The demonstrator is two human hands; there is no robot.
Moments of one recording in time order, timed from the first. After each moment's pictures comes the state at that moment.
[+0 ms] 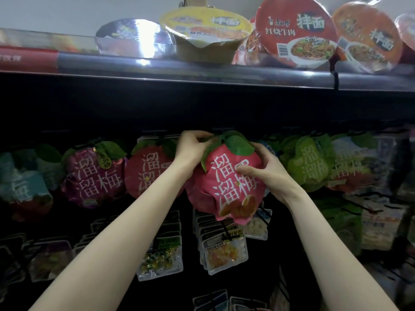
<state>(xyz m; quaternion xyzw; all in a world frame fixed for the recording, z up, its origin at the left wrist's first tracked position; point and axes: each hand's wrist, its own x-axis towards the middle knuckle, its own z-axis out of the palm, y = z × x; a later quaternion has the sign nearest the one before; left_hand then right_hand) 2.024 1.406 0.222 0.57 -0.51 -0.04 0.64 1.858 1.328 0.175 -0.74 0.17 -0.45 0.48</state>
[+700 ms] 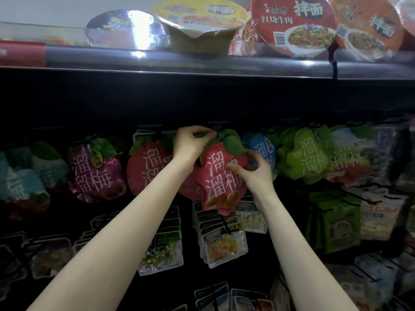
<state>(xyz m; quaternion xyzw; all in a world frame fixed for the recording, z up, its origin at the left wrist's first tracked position) 2.023 1.400 0.218 0.57 -0.49 -0.05 0.66 1.895 1.332 0.144 -0.64 0.27 -0.58 0.42</state>
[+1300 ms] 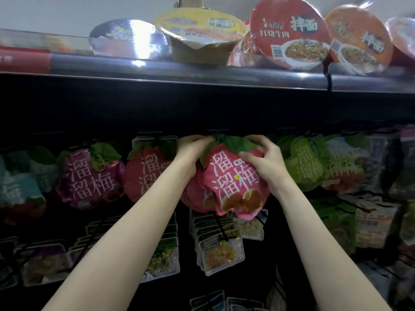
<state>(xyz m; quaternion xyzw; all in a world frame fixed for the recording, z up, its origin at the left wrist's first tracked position) 2.014 1.400 0.228 0.56 -0.38 -0.22 0.70 1.868 1.329 0.190 -0.70 0.22 -0.55 0.41</state>
